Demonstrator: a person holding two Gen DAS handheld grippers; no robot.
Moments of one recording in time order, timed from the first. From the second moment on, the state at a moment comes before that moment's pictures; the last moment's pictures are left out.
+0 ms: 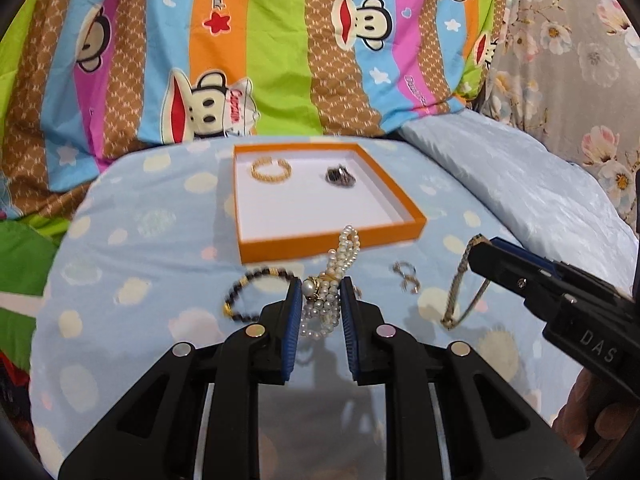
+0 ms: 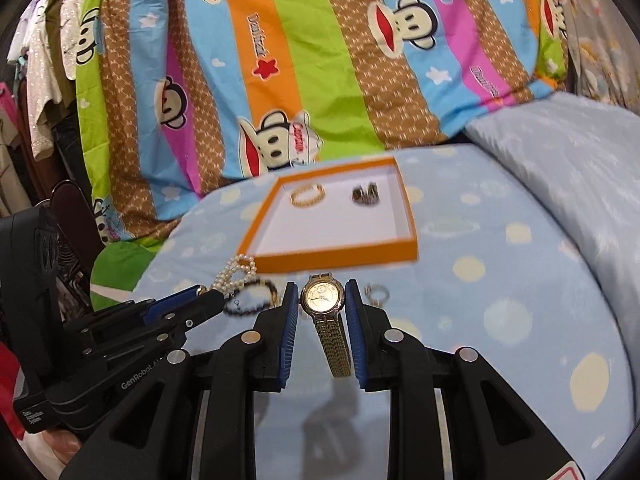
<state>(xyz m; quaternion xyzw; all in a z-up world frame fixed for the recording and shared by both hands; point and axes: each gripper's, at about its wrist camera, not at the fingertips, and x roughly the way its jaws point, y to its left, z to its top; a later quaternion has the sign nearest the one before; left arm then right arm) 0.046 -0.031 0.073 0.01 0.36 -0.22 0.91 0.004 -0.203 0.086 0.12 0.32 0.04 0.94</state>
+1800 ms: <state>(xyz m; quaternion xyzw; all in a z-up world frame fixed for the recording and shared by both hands) 0.131 -0.038 0.030 -0.01 0.37 -0.15 0.92 0.064 -0.235 0.016 0.13 0.37 -0.05 0.92</state>
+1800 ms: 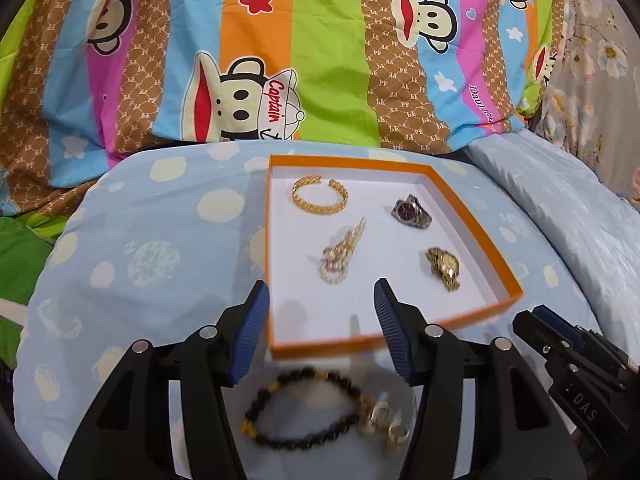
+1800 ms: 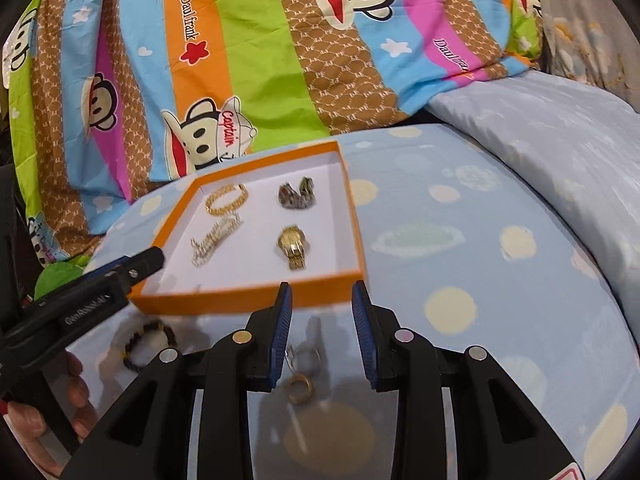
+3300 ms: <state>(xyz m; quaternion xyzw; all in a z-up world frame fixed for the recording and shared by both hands) 0.067 0.017 -0.001 -0.03 0.42 -0.11 0.90 0.012 -0.202 -0.005 0.14 0.41 -0.02 0.90</state>
